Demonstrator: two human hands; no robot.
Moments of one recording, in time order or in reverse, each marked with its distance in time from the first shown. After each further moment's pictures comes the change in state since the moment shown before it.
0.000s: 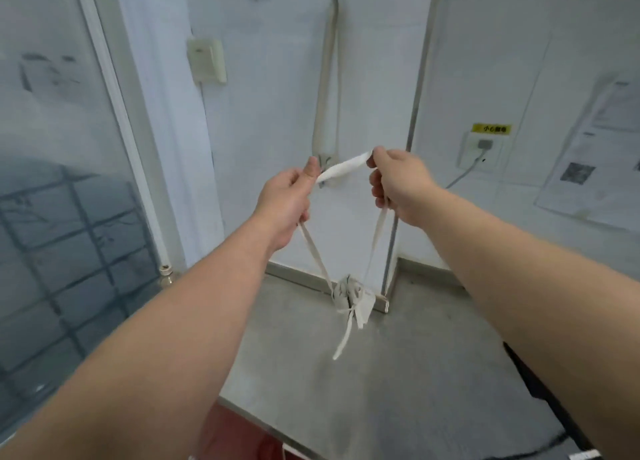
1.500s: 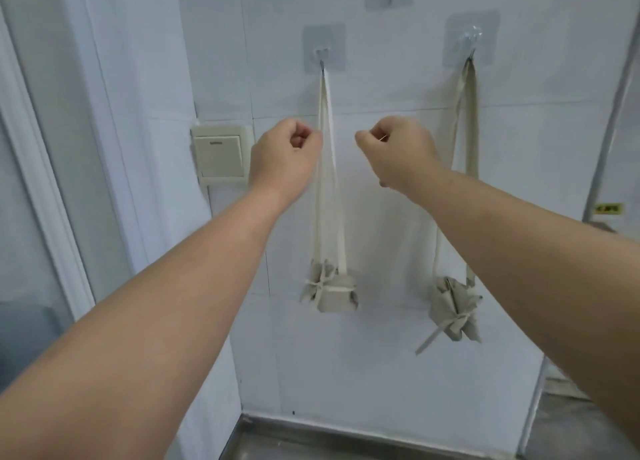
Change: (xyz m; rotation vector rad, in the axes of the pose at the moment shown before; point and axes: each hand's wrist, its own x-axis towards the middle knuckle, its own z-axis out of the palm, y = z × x) left_hand 0.360 0.089 -0.134 0.389 0.052 0.633; right_hand 0.275 -0.120 0.192 -0.587 0.433 -0.447
